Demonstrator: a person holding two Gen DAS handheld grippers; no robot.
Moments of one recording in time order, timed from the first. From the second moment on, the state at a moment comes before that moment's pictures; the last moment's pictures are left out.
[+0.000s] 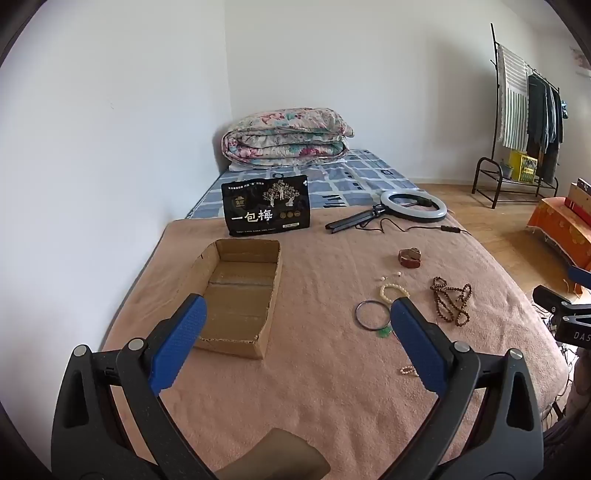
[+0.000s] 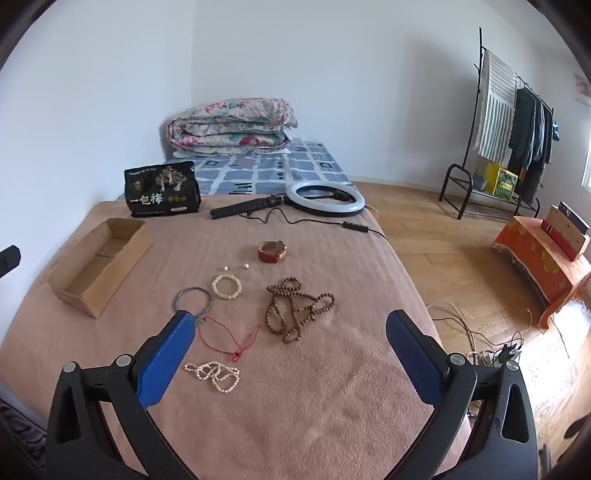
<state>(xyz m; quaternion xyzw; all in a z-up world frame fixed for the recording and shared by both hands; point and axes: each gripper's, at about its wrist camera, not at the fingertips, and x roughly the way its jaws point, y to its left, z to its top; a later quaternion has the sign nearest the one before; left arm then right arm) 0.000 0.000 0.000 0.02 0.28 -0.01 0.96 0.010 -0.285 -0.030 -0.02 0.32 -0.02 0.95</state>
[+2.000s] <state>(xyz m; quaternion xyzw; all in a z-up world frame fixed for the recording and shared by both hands) 0.000 0.000 0.000 0.03 0.28 -0.01 0.96 0.011 -0.286 -0.035 -0.02 0.33 -0.01 0.94</state>
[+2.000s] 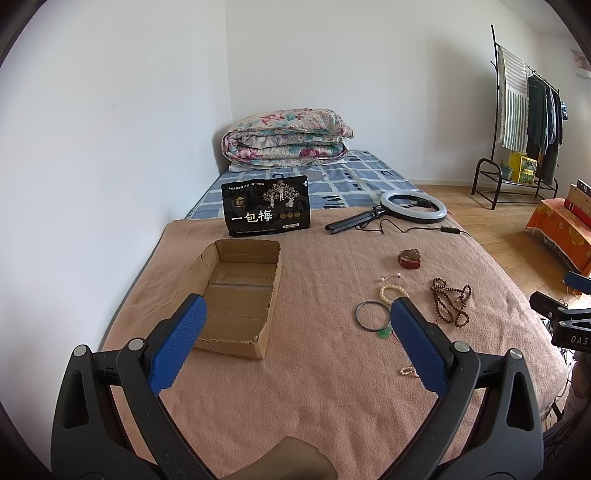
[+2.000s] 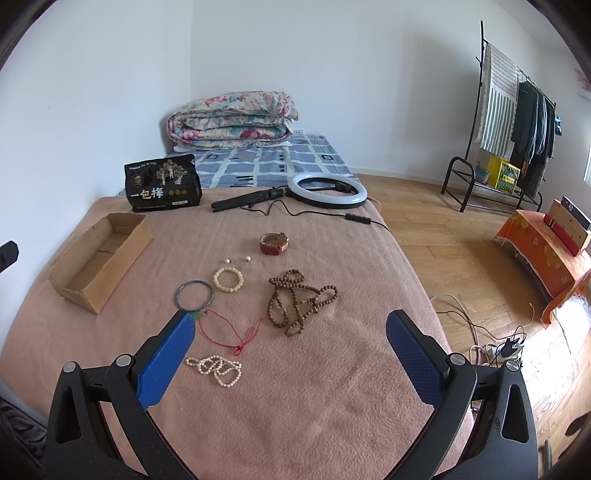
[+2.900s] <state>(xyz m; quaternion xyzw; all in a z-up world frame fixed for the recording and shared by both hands) 0.000 0.001 0.000 0.03 0.28 -0.01 0.96 0.014 -0.283 -0.037 -0.02 0.34 -0.01 0.94</state>
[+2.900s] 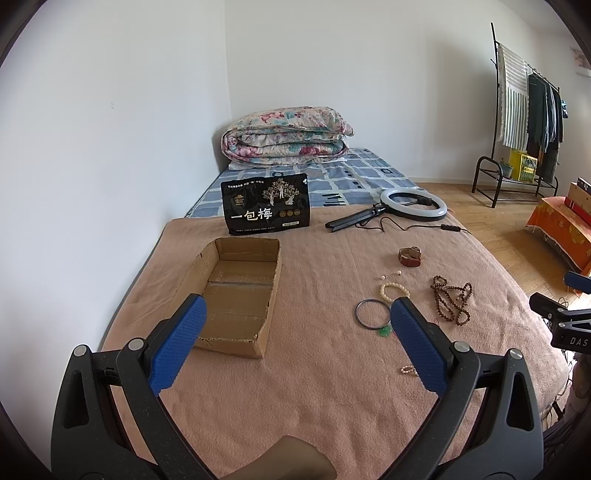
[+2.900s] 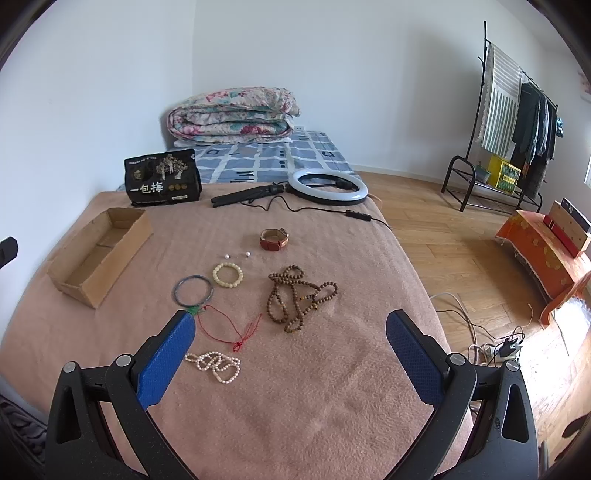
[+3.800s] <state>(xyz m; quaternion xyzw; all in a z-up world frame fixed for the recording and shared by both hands) 0.050 -0.019 -0.056 0.04 0.38 -0.08 0.92 0.062 -0.343 -0.067 0.08 0.39 -0.03 0.92</state>
